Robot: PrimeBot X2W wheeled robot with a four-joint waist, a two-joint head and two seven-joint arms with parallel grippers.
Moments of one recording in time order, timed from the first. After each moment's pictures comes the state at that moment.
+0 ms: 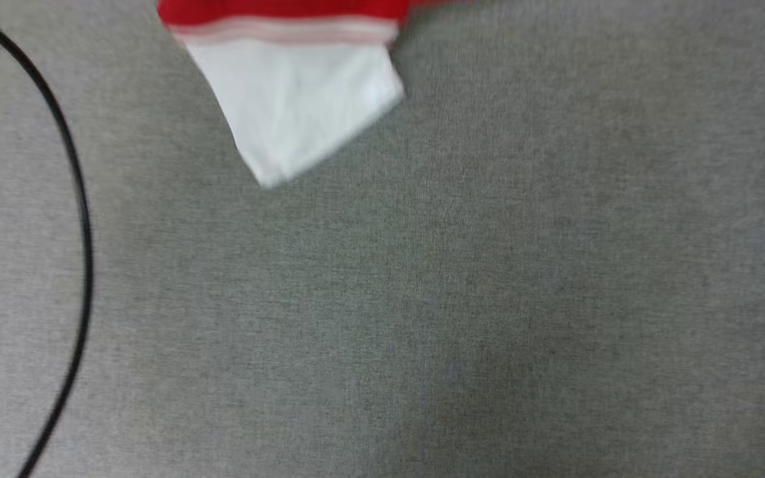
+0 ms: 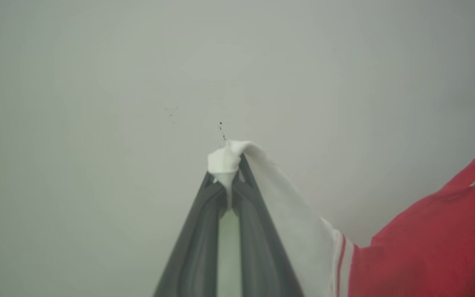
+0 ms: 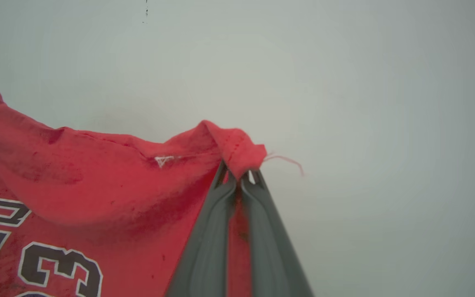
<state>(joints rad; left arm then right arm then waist) -1.42 0.38 -0.16 0.14 -0.39 -0.11 0.01 -1.42 -0.48 0.20 0.14 0.43 0.13 0.40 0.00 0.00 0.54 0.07</state>
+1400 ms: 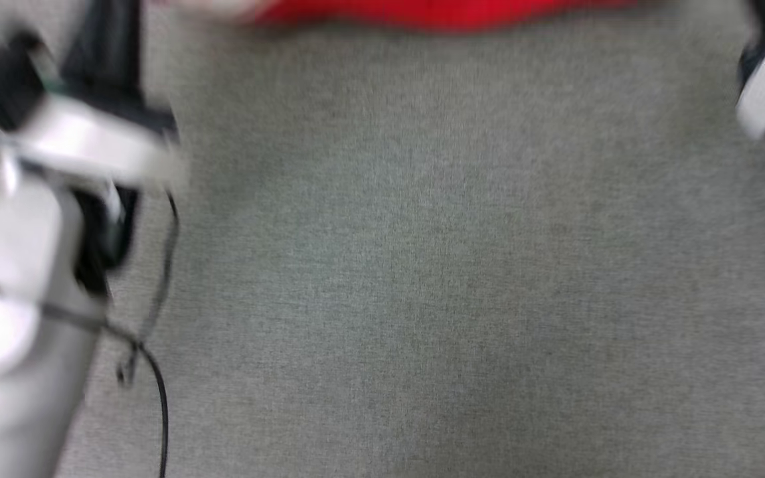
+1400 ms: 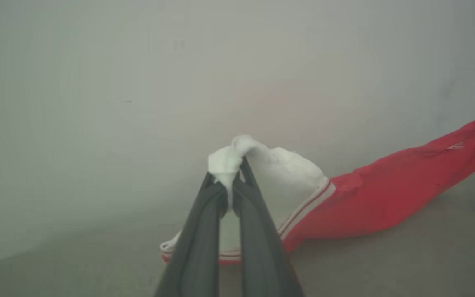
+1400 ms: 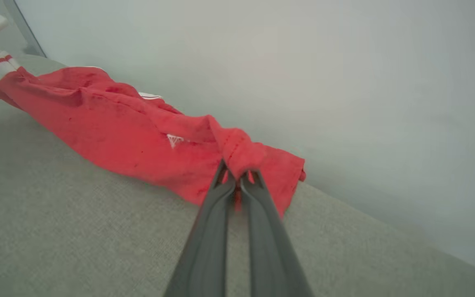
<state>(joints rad) -0.82 0.46 -0.33 0.19 -0.50 -0.01 -0.25 -1.12 -0.63 0.64 0.45 0.70 0.13 0.03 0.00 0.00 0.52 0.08</state>
